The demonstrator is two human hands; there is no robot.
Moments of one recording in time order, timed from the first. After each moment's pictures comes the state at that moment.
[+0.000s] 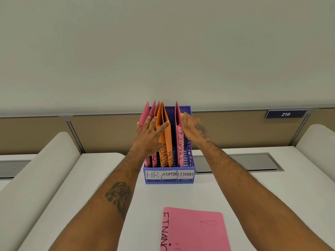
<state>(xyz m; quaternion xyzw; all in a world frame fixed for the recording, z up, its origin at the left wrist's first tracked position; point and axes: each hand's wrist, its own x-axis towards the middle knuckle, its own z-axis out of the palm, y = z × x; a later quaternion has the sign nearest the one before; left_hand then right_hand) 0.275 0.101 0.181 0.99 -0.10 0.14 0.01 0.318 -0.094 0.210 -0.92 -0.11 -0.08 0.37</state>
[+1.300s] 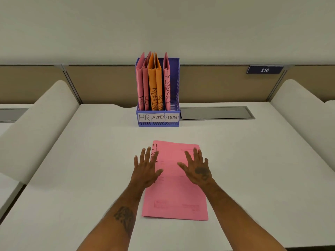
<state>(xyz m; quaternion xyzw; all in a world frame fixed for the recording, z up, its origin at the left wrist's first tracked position) -0.014 0.037 -0.037 1.00 -0.03 -0.05 0.07 0.013 -0.198 -0.022 -0.99 -0.08 0.09 0.05</state>
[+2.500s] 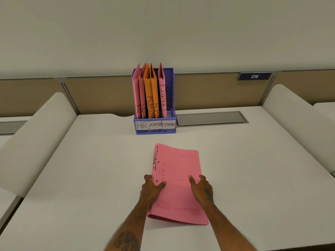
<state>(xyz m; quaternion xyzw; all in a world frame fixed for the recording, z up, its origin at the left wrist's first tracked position) -0.056 -0.002 -0.044 0.82 0.21 -0.13 0.52 -0.038 -0.210 -0.047 -0.90 0.22 0.12 0.37</state>
